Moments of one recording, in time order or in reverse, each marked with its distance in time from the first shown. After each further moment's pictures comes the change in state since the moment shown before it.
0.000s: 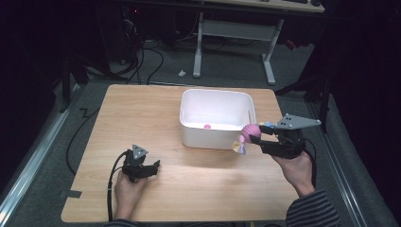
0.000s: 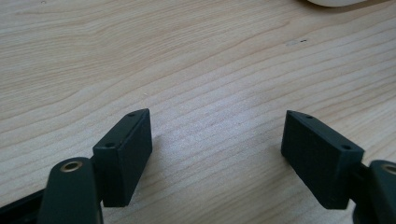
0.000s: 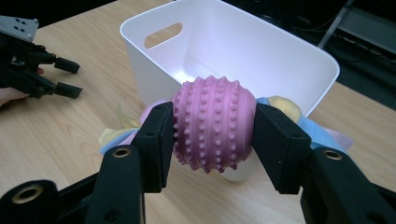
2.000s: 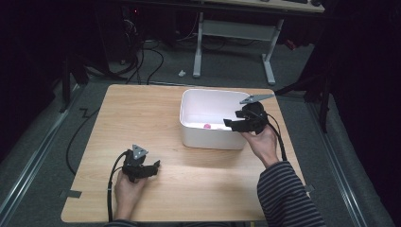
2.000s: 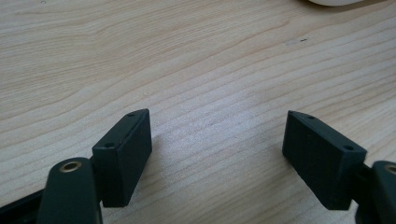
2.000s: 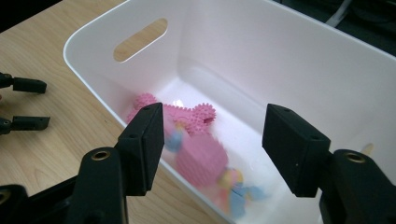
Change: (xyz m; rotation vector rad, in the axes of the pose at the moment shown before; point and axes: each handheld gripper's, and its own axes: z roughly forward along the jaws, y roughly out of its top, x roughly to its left) left arm 0.000 0.000 0.000 0.002 0.001 0.004; right arm -0.014 0.039 0.104 0.116 0.018 0.092
